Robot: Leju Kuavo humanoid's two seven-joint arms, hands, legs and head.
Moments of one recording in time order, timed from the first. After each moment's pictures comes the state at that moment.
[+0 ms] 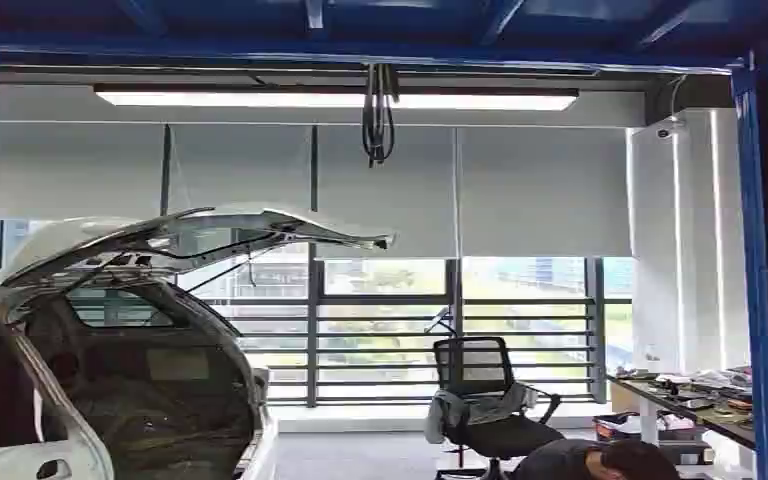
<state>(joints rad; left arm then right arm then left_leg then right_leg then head) -0.09 -0.13 1.24 -0.24 -1.21 -0.02 -0.31 -0.21 -0.03 0.13 -2.13 0.22 0.16 -0.43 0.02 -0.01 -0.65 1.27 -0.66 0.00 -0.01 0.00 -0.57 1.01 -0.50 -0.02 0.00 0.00</state>
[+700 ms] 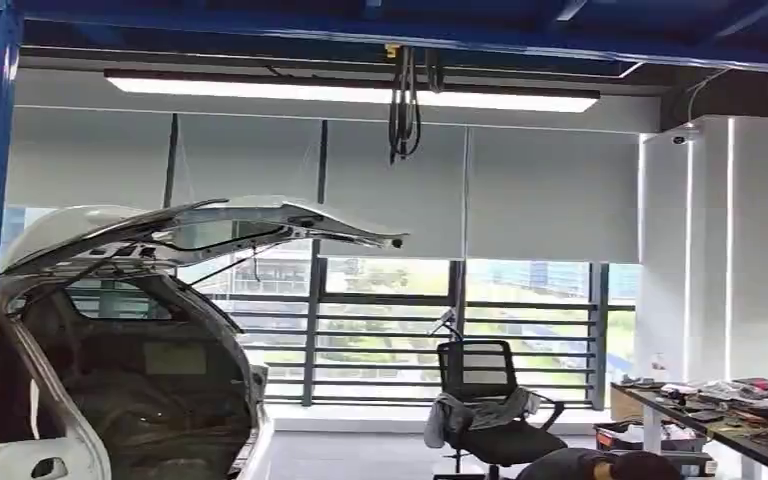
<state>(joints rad) -0.09 -0.14 1.26 -0.24 -1.18 -0.04 -0.31 -0.21 -0.12 0.16 -2.08 -0.01 0.29 -0.37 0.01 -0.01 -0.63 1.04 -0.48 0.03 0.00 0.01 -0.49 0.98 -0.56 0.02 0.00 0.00</state>
